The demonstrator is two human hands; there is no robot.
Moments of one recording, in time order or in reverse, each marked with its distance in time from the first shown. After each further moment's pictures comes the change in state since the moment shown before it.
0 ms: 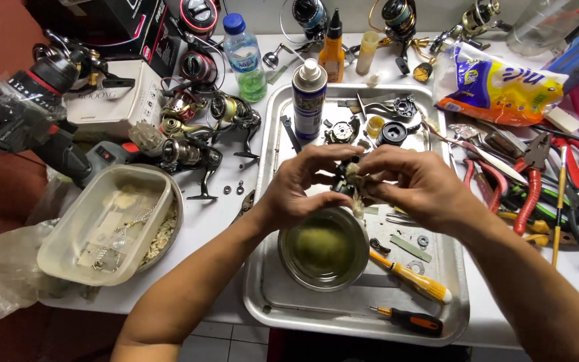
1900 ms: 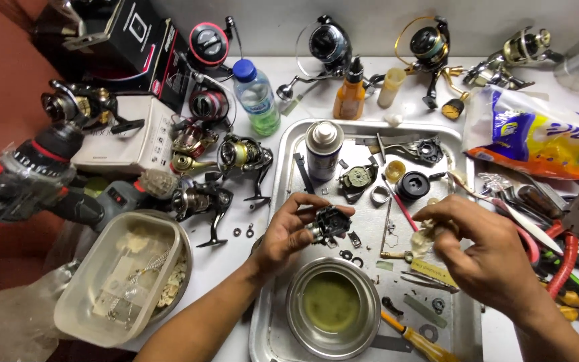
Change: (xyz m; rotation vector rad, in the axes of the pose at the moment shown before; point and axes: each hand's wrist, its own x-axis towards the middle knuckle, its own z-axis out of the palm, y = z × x) left_hand 0.002 -0.018 -0.038 -0.435 0.069 -0.330; right_hand 0.009 0.013 -0.047 -0.668 0.225 -0.046
